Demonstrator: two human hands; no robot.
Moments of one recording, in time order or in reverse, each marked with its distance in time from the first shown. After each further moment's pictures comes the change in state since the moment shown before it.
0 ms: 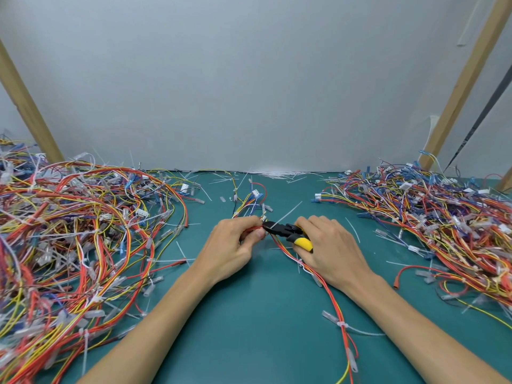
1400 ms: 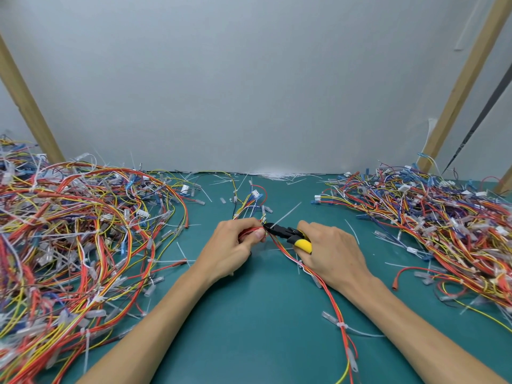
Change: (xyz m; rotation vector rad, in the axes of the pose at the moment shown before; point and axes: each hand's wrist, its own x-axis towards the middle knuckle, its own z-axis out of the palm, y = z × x) left_hand 0.000 0.009 -0.004 -0.098 -0.047 -0.123; right_hand -0.001 -0.001 0.001 -0.004 -0.059 0.088
